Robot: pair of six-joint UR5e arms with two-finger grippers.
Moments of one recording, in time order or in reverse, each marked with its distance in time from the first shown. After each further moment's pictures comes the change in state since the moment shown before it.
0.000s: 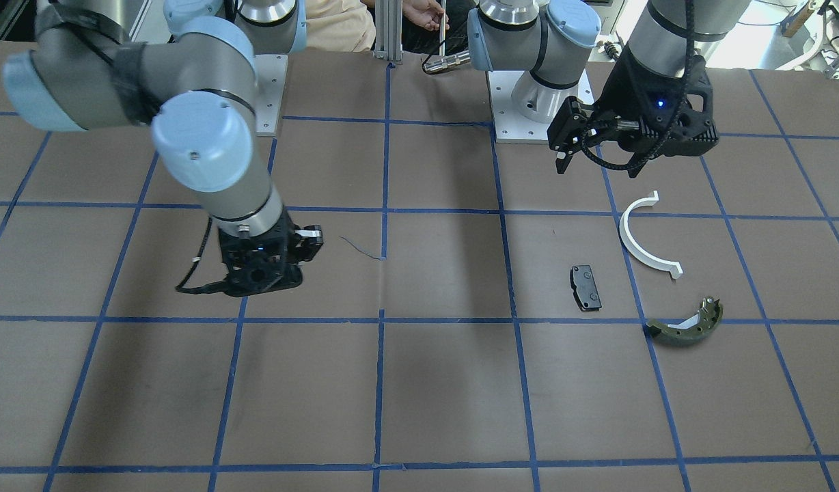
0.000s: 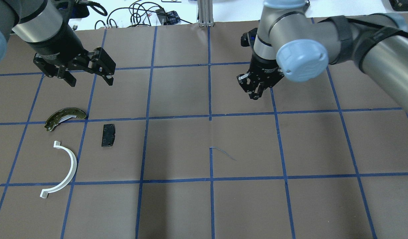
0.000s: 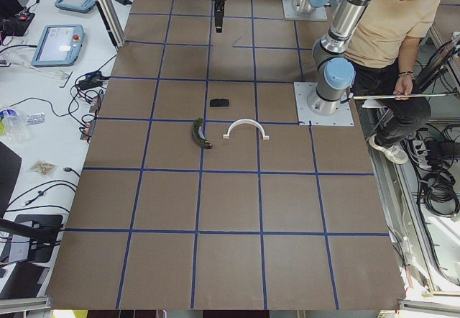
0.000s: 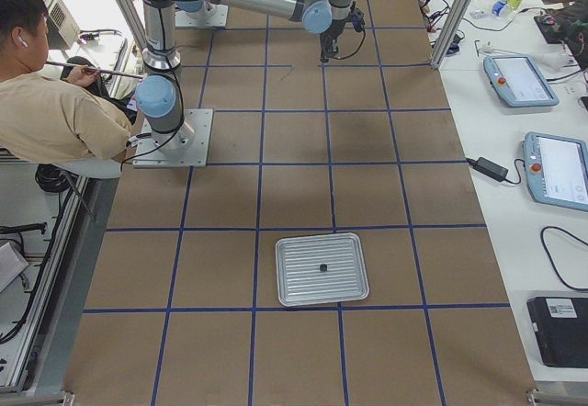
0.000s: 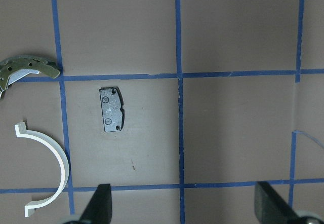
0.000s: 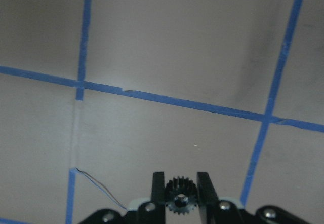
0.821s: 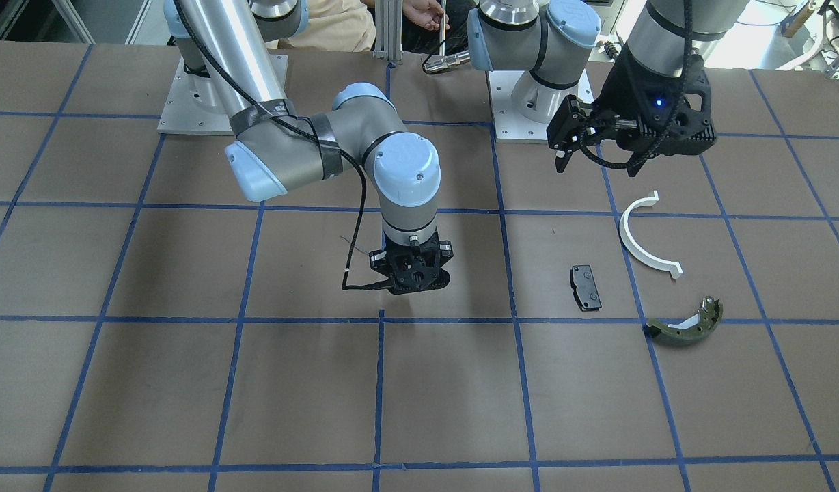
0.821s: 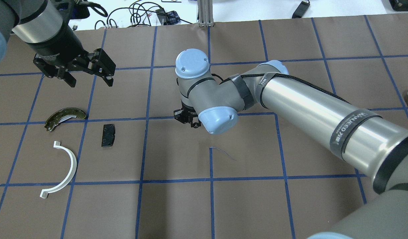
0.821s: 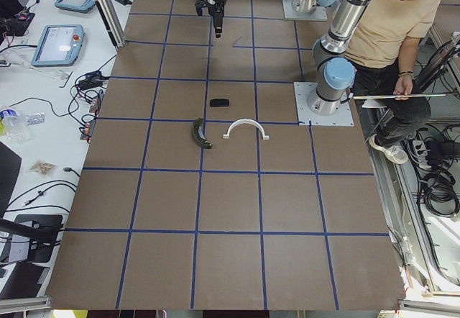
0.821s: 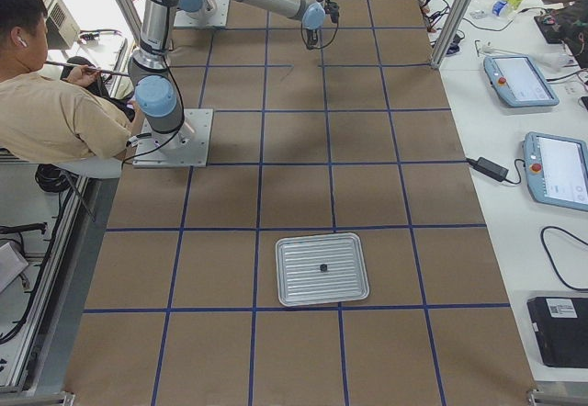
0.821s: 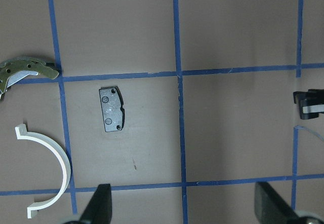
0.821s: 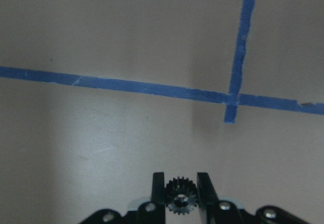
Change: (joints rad) left arm -0.001 0.004 -0.002 -0.003 0.001 0.003; right arm 0.281 0.204 0.029 -0.306 0.006 0.316
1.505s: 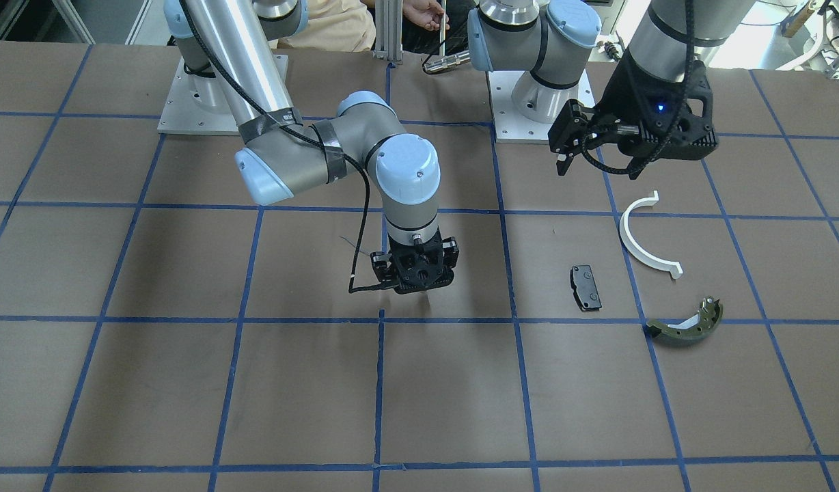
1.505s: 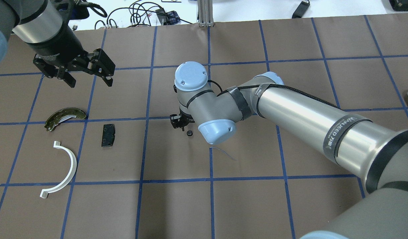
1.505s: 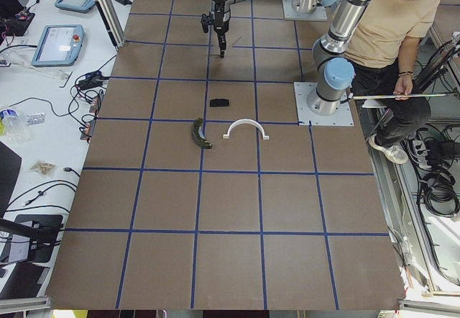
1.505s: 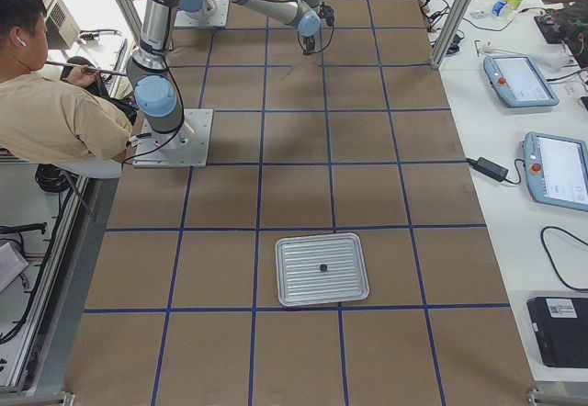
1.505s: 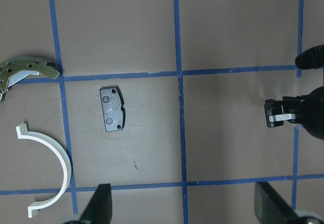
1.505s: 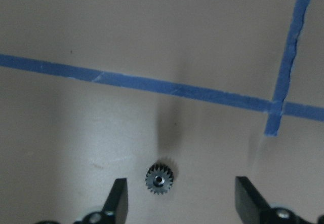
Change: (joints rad) left arm 0.003 -0.015 -0.002 0.001 -0.001 -0.006; right arm -0.014 -0.015 0.057 -0.117 0.012 -0.063
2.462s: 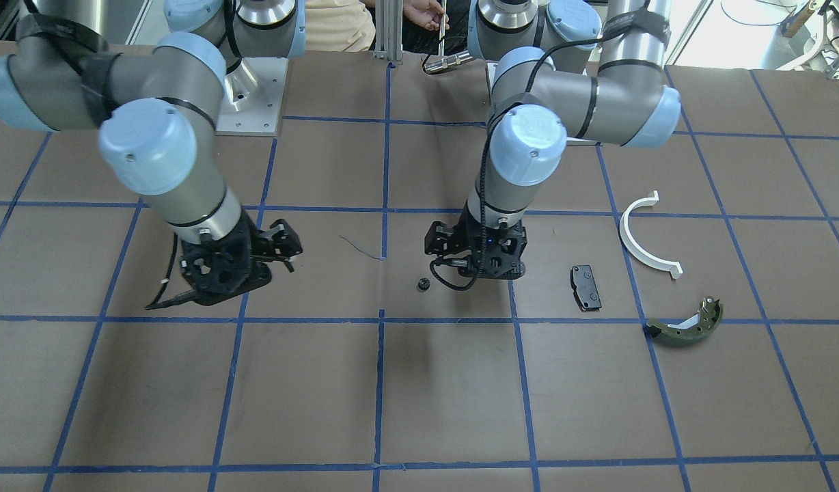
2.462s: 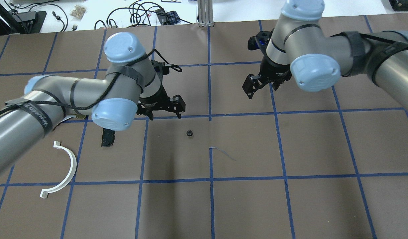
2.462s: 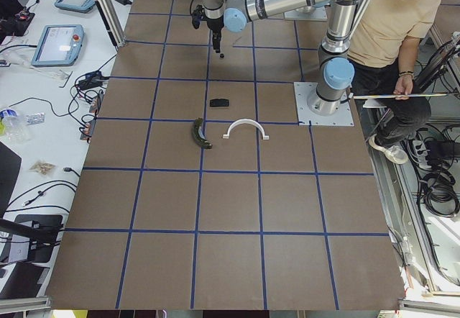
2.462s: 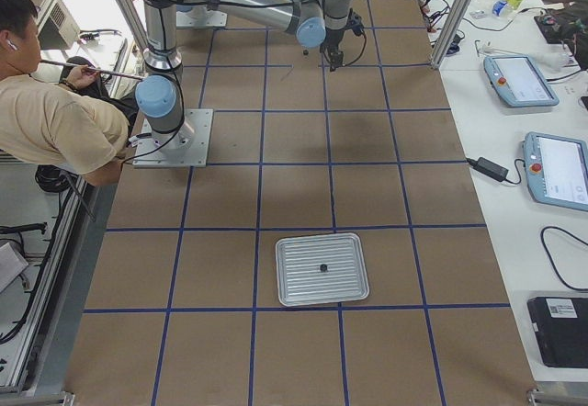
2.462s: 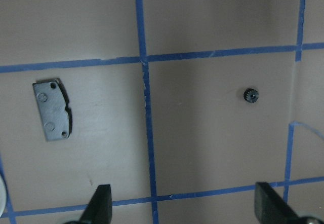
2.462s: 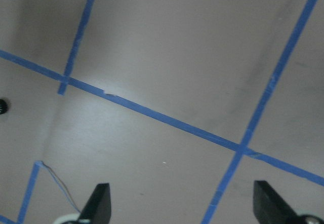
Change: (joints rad) left arm -0.255 -0.283 -0.316 0.601 -0.069 -0.282; right arm -0.453 -0.246 0.006 0.350 0.039 -0.656
